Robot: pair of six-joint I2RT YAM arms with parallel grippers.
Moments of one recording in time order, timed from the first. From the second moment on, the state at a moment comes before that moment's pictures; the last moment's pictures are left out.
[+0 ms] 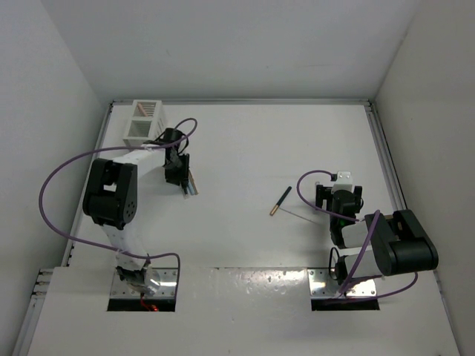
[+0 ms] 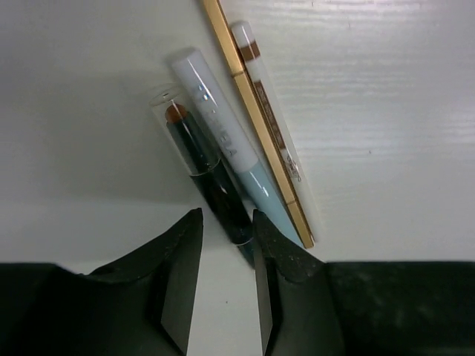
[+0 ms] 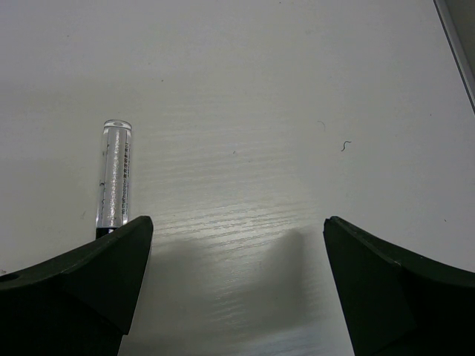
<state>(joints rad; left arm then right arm) -0.18 1.81 1.16 -0.55 0.04 -0.22 0.09 1.41 0.03 0.91 0.33 -0.07</state>
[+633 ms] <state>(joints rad) -0.15 1.86 1.17 -0.50 -0.04 -0.24 0.09 1.41 0.03 0.91 0.33 -0.07</state>
